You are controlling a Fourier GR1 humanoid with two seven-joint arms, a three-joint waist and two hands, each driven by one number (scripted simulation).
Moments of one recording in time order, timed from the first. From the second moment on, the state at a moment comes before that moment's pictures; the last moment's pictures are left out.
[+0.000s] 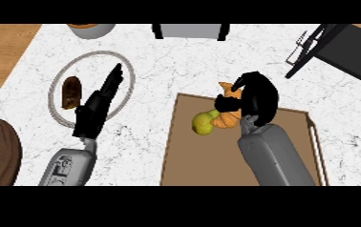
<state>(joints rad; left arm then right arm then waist) -0.21 0.11 -0.08 -1.42 -0.11 0.01 0.02 -0.44 -0.01 0.23 -1.42 1.02 -0.17 1.05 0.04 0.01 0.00</state>
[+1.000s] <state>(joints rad) -0.18 0.12 -0.05 -1.44 -0.10 0.01 0.03 -0.90 -0.03 0.06 -1.37 1.41 -0.24 1.16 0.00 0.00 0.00</state>
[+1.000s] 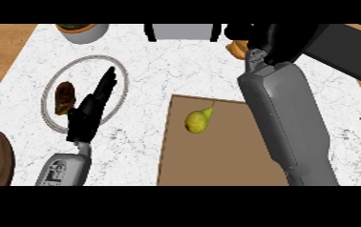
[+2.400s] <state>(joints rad) -0.17 0.08 -0.07 -1.45 -0.14 0.02 0.03 -1.09 -0.34 -0.24 -1.27 1.57 -0.07 1.01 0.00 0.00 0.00</state>
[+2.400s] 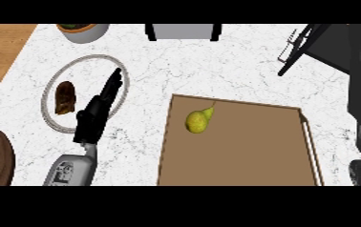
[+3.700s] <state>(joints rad) -0.17 0.07 -0.06 -1.45 -0.14 0.00 0.03 -1.08 -0.54 -0.42 -0.79 1.30 -0.72 0.62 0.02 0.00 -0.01</state>
